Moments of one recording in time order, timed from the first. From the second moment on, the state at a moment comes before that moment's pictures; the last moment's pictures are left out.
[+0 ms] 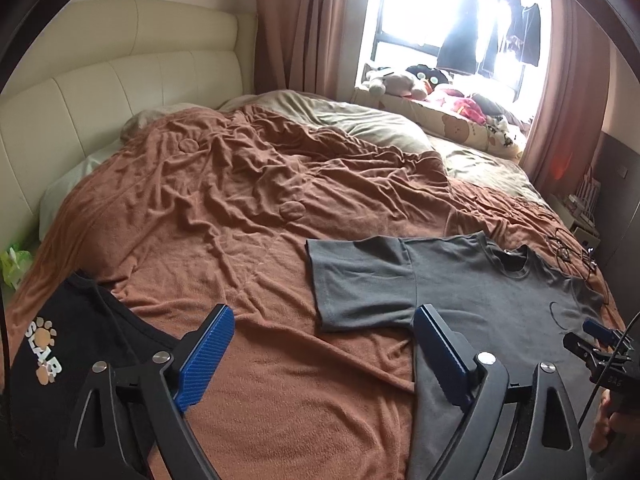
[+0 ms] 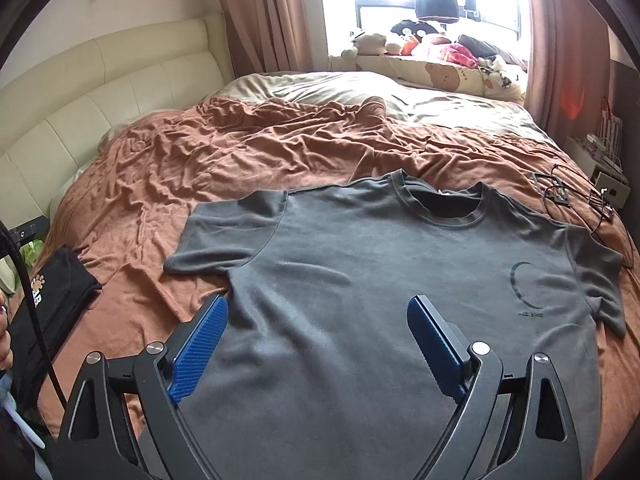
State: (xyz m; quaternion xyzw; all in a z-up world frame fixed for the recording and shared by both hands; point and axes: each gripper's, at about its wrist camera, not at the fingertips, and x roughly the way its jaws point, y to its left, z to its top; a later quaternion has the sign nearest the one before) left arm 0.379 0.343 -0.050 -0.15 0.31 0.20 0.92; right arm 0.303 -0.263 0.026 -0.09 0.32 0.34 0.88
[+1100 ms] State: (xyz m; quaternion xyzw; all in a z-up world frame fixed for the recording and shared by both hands) left arm 0.502 0.407 -0.199 -0.32 0.45 0.15 0.82; right arm 0.421 -0.130 -0.055 -0.04 0.42 0.42 0.80
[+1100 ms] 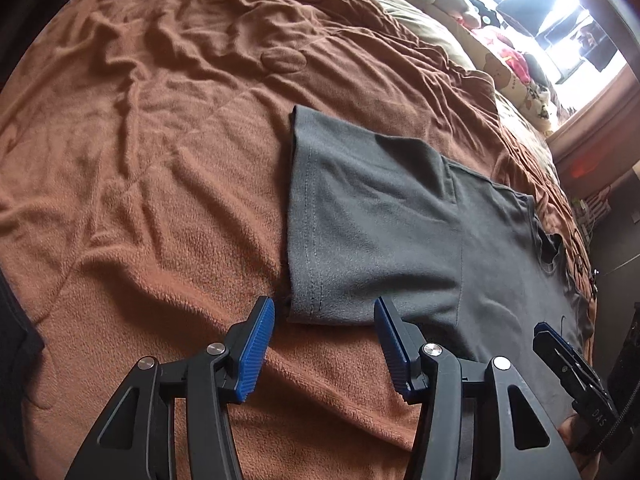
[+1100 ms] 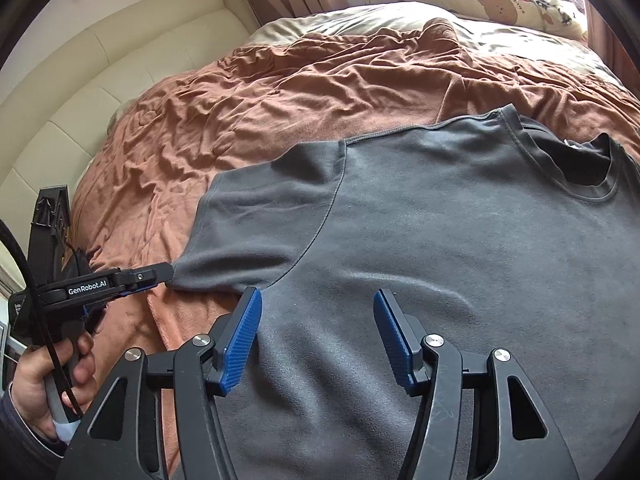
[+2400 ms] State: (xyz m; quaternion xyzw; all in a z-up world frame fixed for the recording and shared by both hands) left arm 0.528 0.400 -0.146 -0.41 0.34 0.07 0.85; right arm 0.477 -0.059 -0.137 0.14 0.57 0.42 0.69
